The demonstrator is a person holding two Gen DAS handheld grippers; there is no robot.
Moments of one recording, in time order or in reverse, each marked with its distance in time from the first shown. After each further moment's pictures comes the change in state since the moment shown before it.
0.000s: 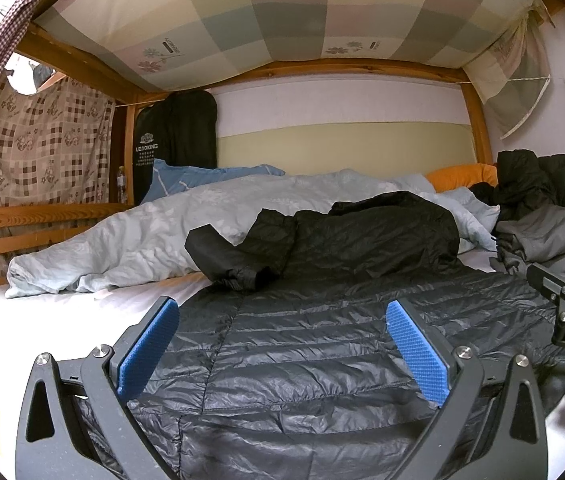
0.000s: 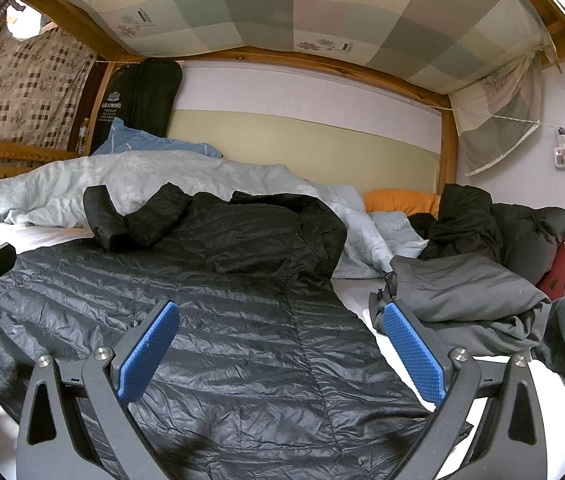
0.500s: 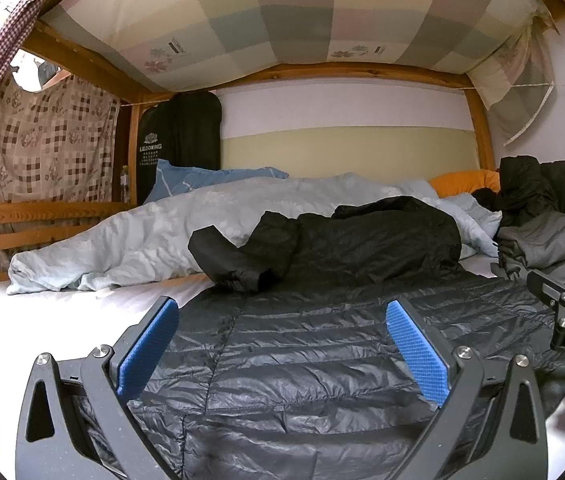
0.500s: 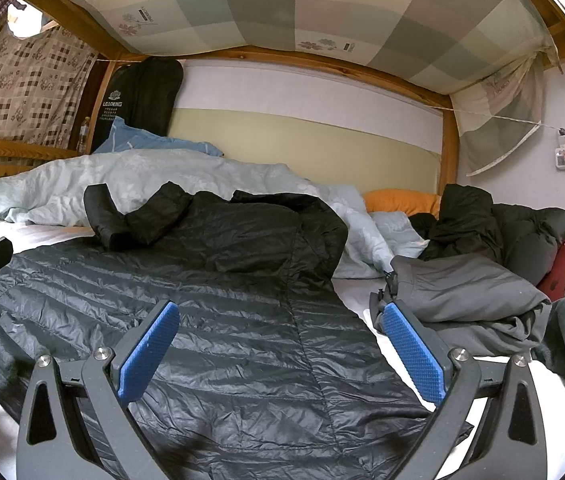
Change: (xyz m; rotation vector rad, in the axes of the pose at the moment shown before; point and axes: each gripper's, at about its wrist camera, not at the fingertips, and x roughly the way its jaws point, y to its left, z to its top) left arm -0.004 0.003 0.004 -0.022 -0.010 0.005; right arm 0.001 0.002 -0.001 -0.002 -0.002 0.003
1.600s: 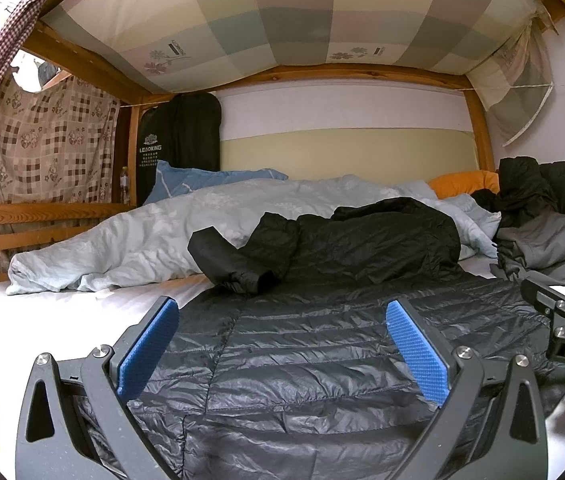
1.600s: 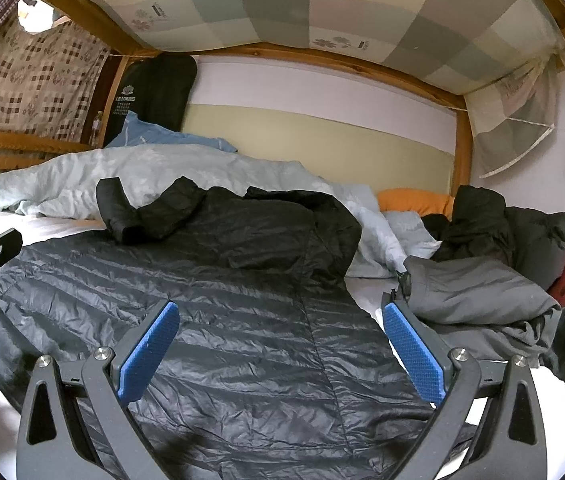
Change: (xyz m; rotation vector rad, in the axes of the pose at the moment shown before) left arm 0.000 0.000 -0.004 0.000 -0.010 -0.002; right arm 0.003 0.002 0.000 -0.031 0.012 0.043
